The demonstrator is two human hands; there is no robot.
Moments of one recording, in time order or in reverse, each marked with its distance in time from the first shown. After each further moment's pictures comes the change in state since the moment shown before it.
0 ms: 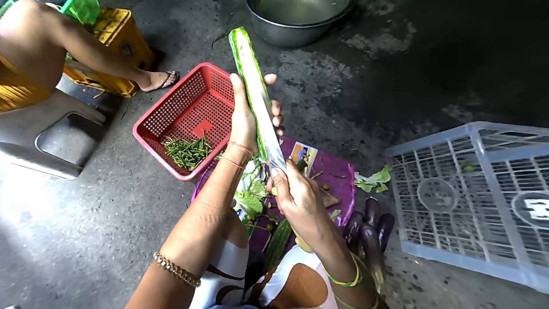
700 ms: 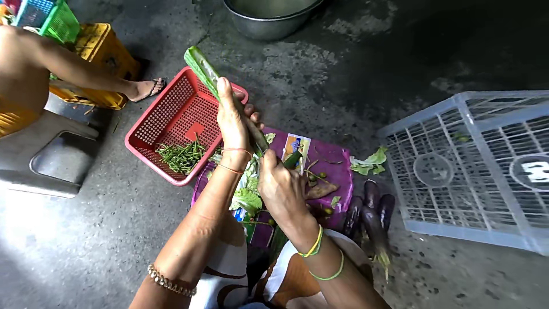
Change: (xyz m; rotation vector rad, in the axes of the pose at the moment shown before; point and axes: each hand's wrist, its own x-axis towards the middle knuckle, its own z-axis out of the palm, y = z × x) left_hand -0.007 -0.015 0.024 0.163 0.416 0.071; right_hand 0.010 0.003 0.033 -0.577 0.277 -0.003
